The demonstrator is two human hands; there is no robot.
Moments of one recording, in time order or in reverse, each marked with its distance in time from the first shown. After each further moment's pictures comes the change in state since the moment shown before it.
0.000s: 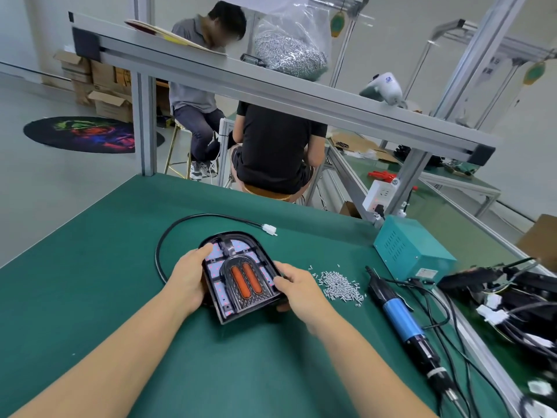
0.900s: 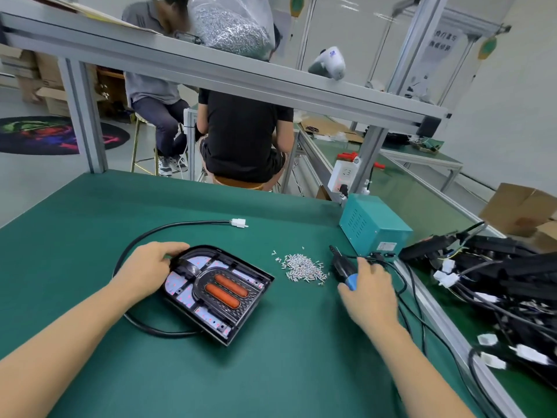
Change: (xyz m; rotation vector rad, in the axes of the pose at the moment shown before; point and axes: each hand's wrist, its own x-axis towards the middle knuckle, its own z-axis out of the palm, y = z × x) left_hand -0.004 0.010 -0.002 1.353 -0.089 0.572; right_hand -0.047 0.086 -0.132 -0.881 0.568 0.281
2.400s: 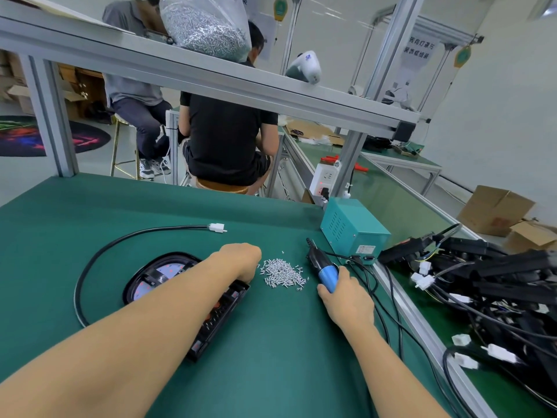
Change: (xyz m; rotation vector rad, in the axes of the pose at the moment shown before) left_hand 0.061 0.140 0.098 0.639 -0.511 0.236; right_hand 0.029 0.021 0.033 -0.003 -0.014 0.055
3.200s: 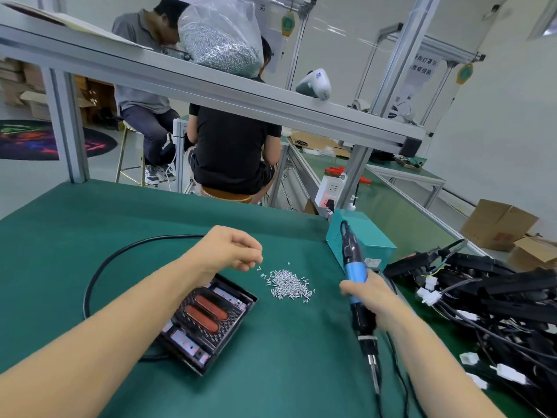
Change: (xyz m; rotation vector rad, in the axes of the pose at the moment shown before) left_hand -0.053 -0.041 -0.020 -1.469 0.223 0.127; right_hand 0.010 0.003 -0.069 0.804 -0.313 0.216
